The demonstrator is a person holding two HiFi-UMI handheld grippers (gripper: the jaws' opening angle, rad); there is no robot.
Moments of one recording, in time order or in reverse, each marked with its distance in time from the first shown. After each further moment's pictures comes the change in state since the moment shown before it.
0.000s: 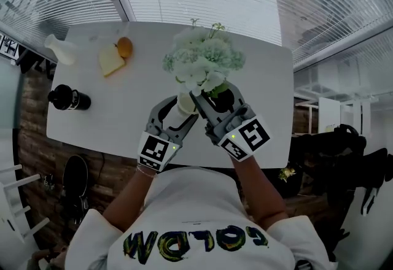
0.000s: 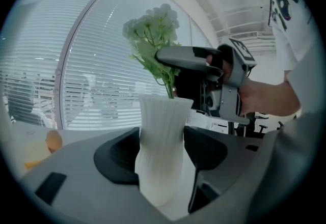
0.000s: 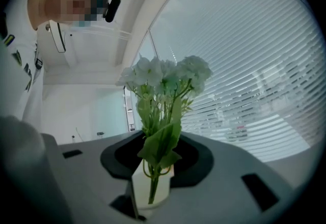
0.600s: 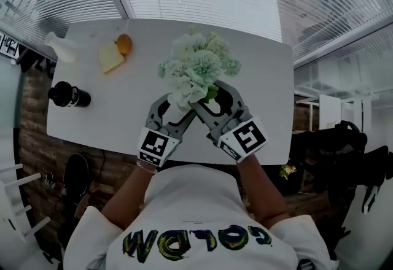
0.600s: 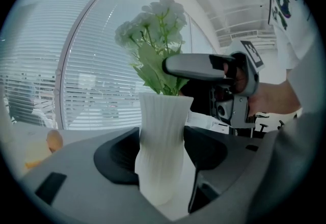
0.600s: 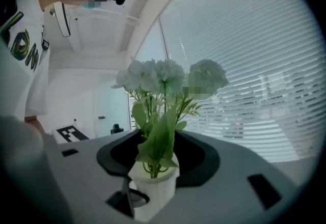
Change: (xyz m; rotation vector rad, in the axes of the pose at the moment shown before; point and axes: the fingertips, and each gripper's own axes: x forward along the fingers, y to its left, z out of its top) left arm 0.001 -0.001 -0.002 0.007 0.005 0.007; right arm -0.014 0.011 -0.026 -0.113 0.130 0.008
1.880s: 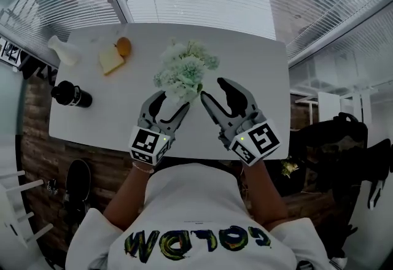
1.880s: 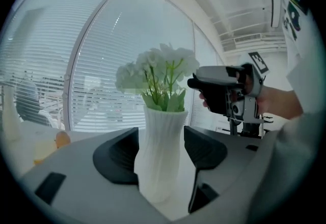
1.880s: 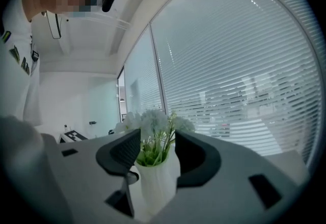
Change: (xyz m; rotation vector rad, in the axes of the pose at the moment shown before) left arm -0.030 -0.003 0.015 -0.035 -0.045 0.049; right arm -0.062 -0.004 0.020 0.056 -0.023 -0.114
